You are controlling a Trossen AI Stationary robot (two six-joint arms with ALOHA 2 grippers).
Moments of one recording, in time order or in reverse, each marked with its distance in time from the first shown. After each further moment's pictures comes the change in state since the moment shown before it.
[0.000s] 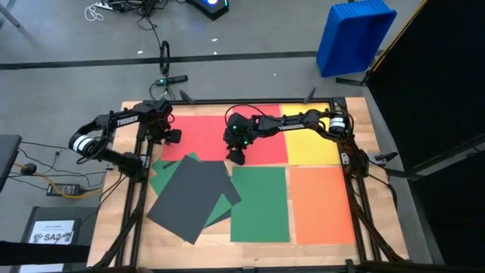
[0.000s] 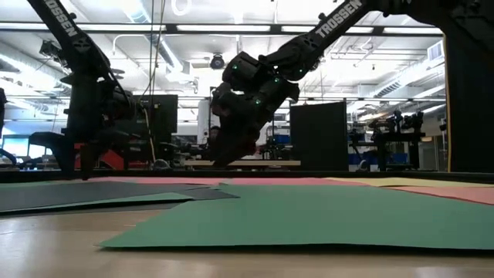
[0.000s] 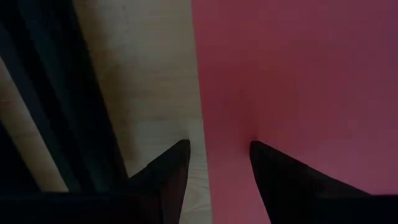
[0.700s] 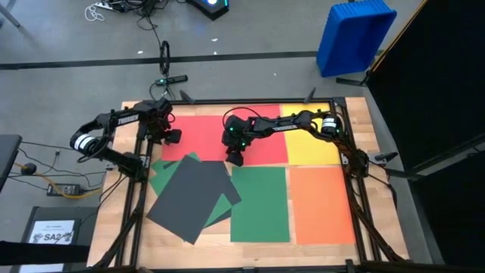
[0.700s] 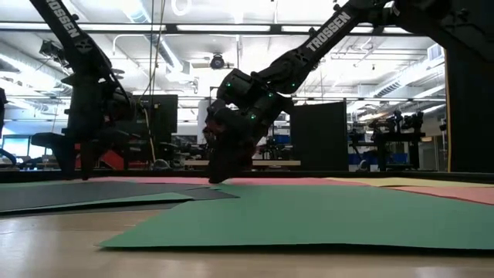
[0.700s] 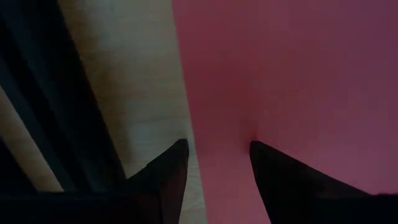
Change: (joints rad) left arm -0.002 0.016 0.011 -0.018 0.054 0.031; right arm -0.012 0.099 0.053 -0.026 -0.059 0.001
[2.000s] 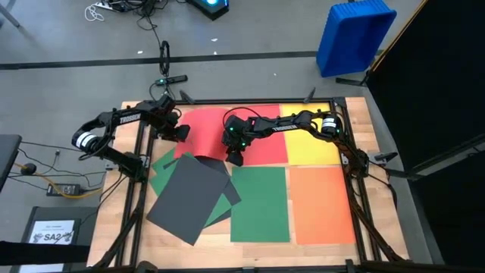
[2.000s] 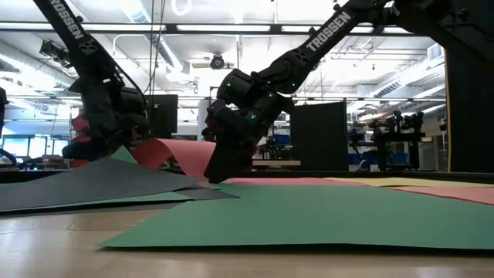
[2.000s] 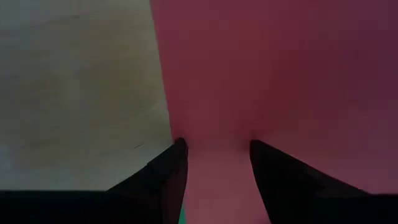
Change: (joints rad) left arm -0.003 0.001 0.025 0.171 0.285 0.072; right arm 0.000 0.002 -0.003 -0.001 0.002 -0.001
